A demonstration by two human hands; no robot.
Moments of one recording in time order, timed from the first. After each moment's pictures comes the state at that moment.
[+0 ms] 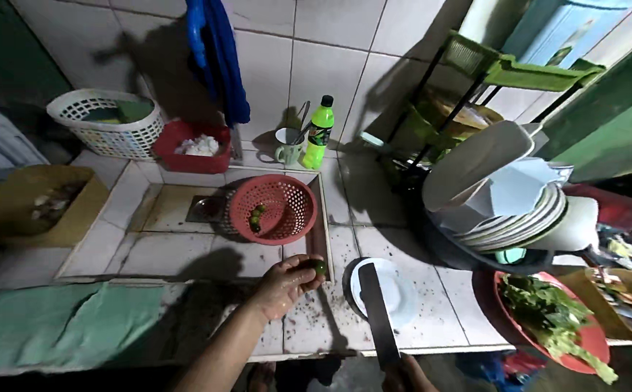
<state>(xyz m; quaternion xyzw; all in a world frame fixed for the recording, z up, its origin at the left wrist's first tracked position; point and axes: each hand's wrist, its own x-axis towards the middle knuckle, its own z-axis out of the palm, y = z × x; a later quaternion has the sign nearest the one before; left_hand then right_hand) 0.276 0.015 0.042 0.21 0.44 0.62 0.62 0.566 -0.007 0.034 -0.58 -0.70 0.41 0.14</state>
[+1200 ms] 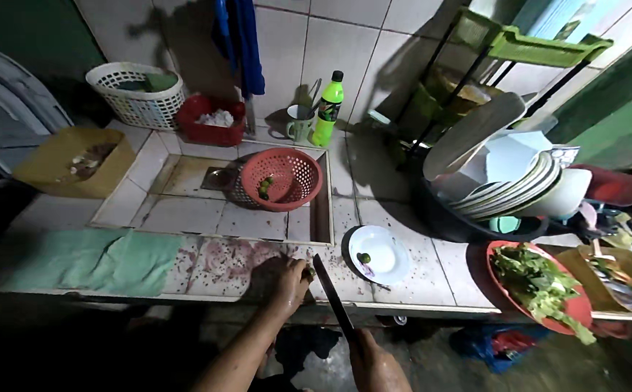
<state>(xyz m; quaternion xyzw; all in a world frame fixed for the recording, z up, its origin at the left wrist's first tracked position) 0.340 -0.039 -0.029 0.49 0.77 0.32 0.27 0.551 -0.052 0.050 -0.56 -0.75 0.34 -0.11</state>
